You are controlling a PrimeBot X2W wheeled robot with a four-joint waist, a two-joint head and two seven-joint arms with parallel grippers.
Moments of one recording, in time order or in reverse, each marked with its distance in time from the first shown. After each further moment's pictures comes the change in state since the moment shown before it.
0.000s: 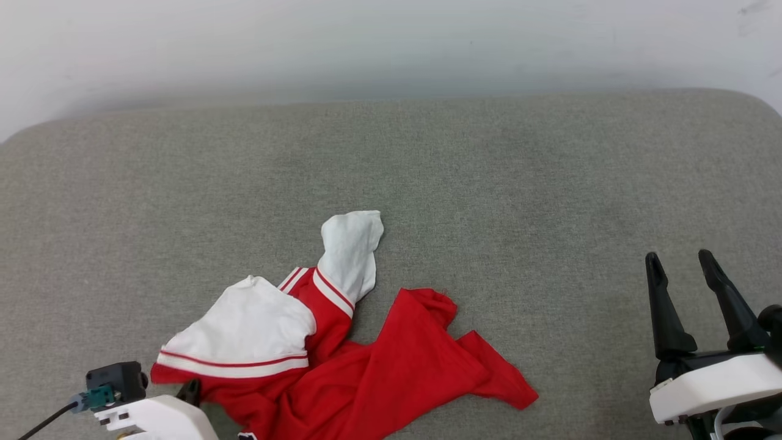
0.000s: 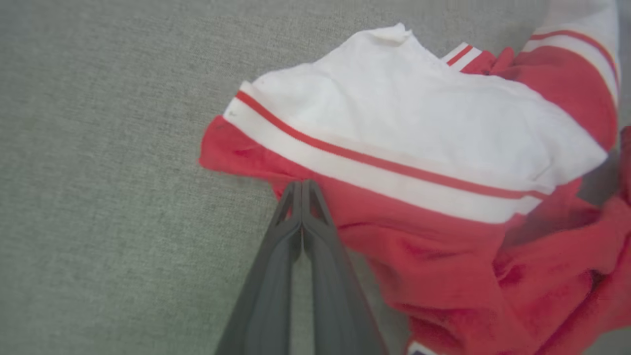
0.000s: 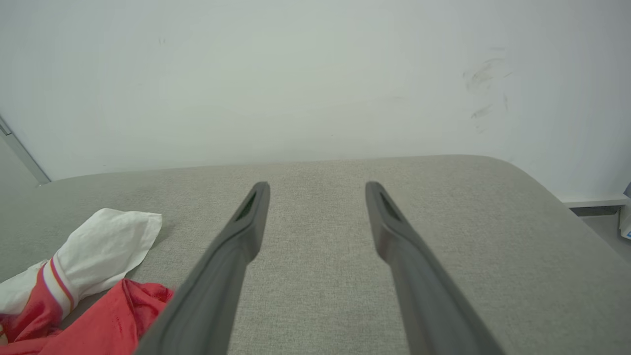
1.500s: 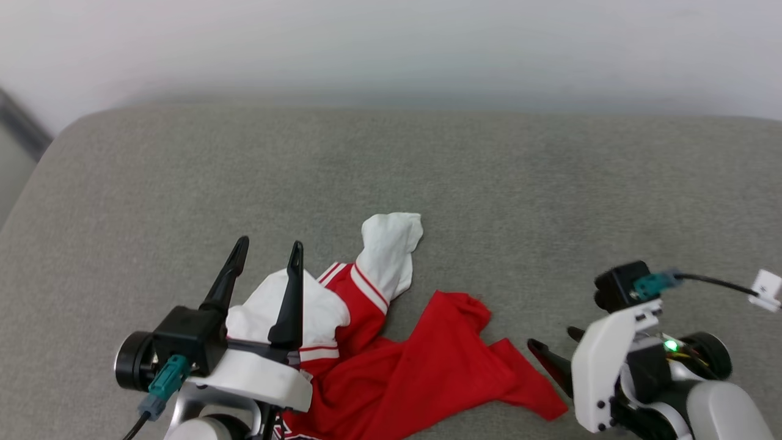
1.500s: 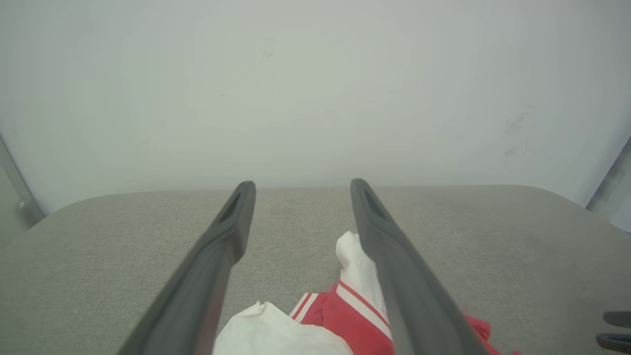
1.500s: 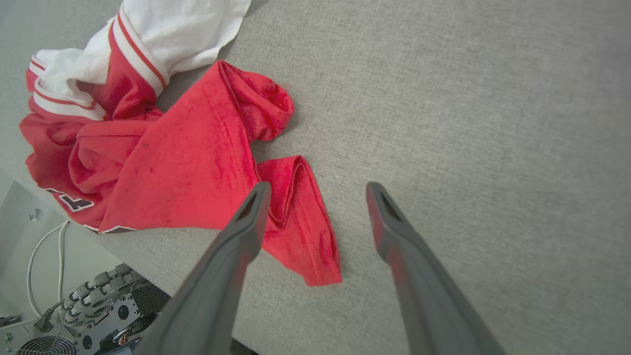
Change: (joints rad) left arm -0.169 -0.066 -0.196 -0.228 0.297 -0.023 -0.370; right arm -0.144 -0.076 0.211 0.139 0.151 0.000 0.788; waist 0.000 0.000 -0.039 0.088
